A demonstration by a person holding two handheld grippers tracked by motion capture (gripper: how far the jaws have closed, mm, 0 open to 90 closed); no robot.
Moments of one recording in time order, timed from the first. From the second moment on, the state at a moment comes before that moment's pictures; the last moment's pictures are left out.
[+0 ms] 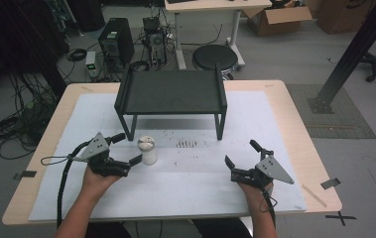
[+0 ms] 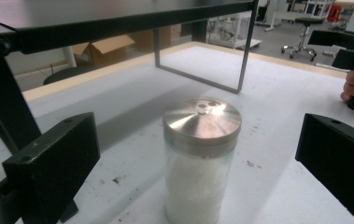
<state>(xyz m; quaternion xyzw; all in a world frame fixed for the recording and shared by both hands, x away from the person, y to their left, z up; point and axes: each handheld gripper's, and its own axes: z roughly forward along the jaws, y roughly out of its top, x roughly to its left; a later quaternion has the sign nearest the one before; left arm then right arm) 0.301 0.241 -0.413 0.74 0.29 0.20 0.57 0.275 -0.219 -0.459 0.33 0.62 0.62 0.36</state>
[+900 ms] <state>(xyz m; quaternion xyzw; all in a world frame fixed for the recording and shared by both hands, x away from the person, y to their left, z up) 0.325 0.209 -0.423 0.80 0.30 0.17 0.50 0.275 -0.219 -0.459 0.33 0.62 0.62 0.36</state>
